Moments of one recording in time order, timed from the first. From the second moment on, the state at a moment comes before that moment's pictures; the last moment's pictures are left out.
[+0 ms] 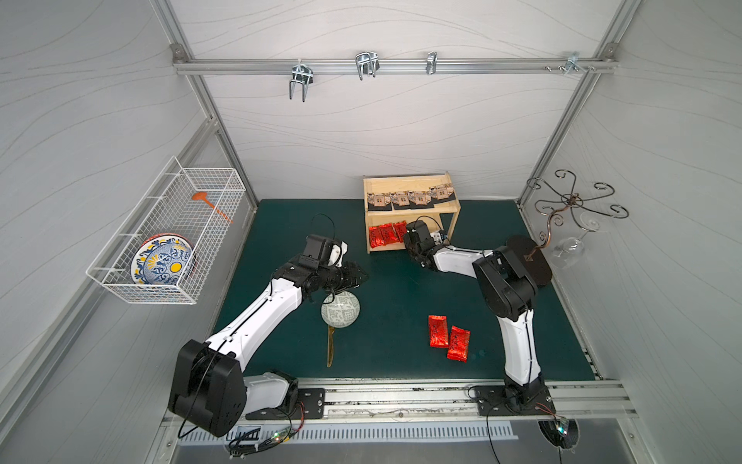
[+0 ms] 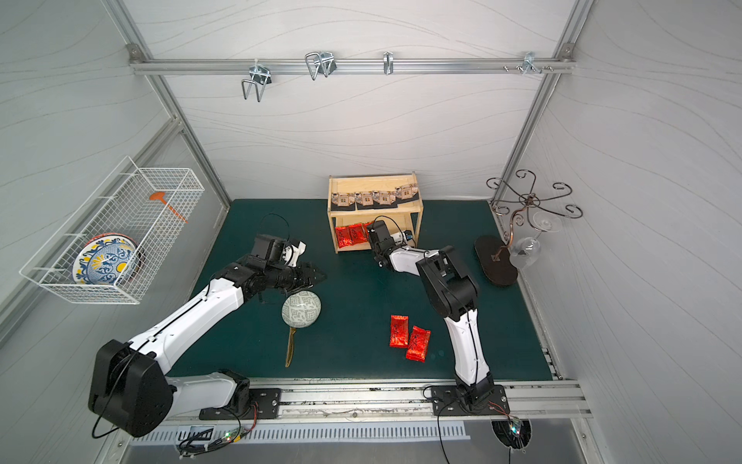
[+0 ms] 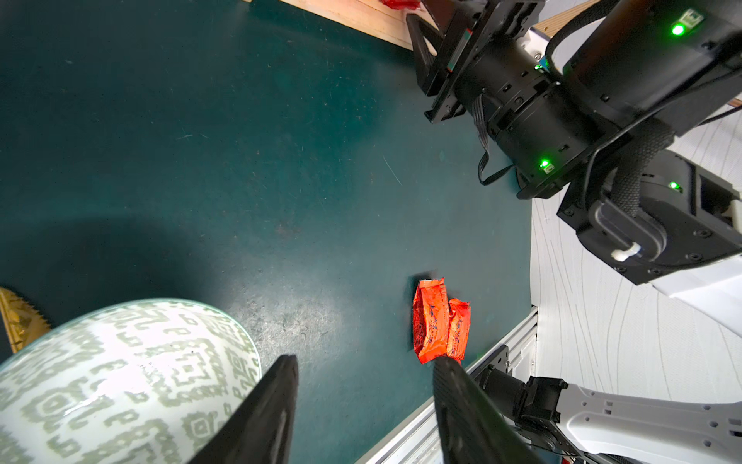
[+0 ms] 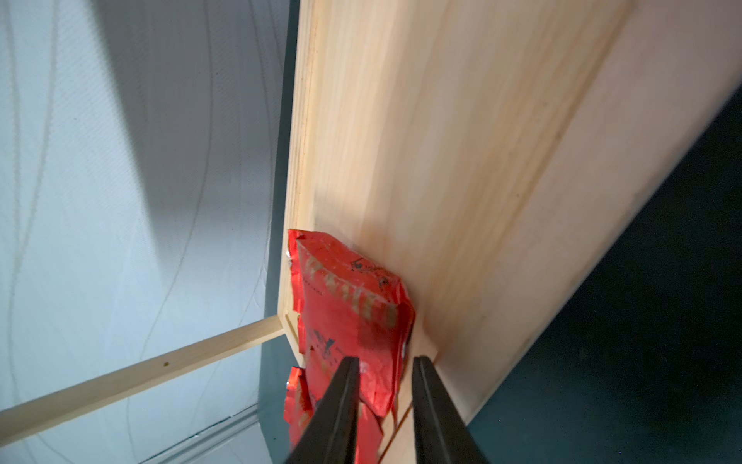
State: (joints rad) left arm -0.35 1.28 0.93 -0.56 0.48 -0.63; right arm 0.60 2.14 1.36 0.12 0.27 1.57
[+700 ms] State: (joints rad) left arm -0.44 1.27 0.94 -0.59 0.38 -0.63; right arm 0.90 1.60 0.98 -0.13 0.22 0.78
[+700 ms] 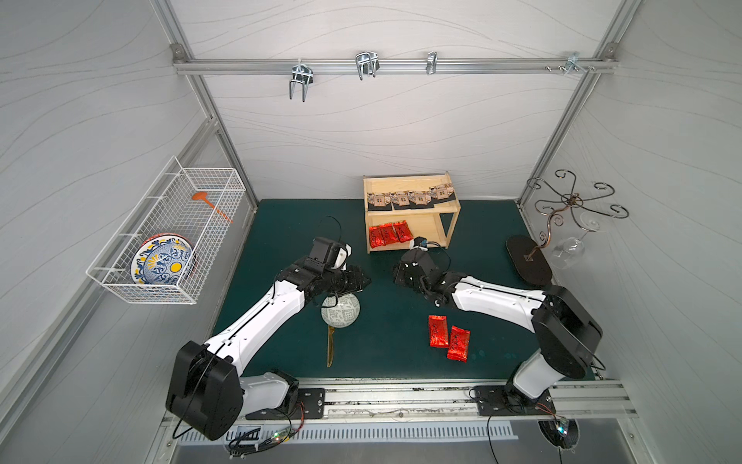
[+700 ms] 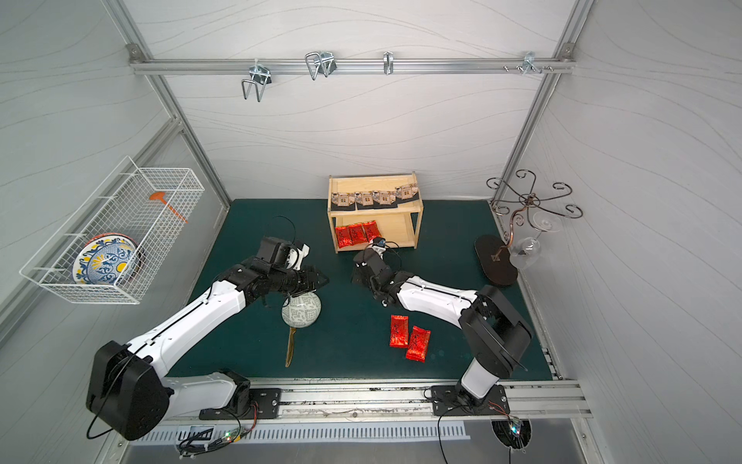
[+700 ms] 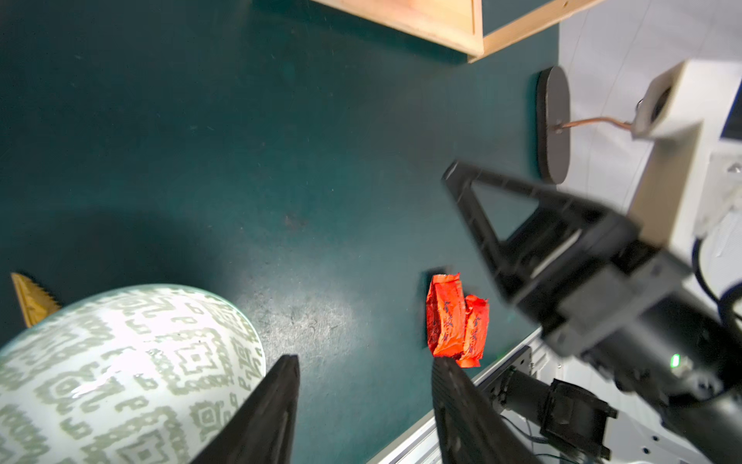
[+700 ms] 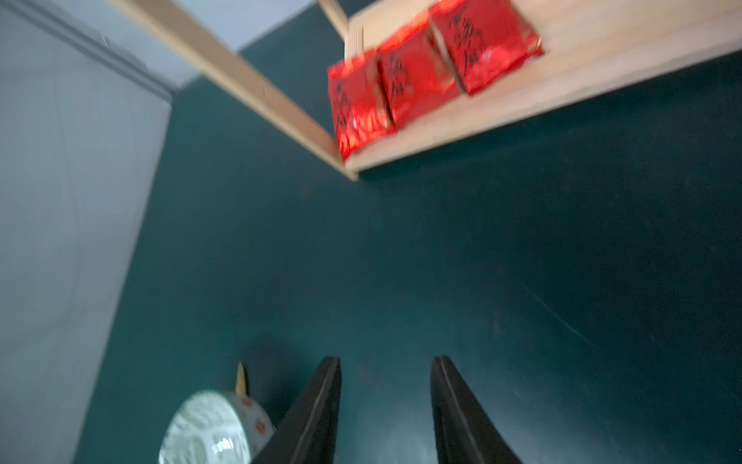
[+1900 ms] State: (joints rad) left arm -0.60 1.38 0.91 -0.53 0.35 -0.67; right arm 1.07 1.30 0.83 -0.83 0.20 0.72
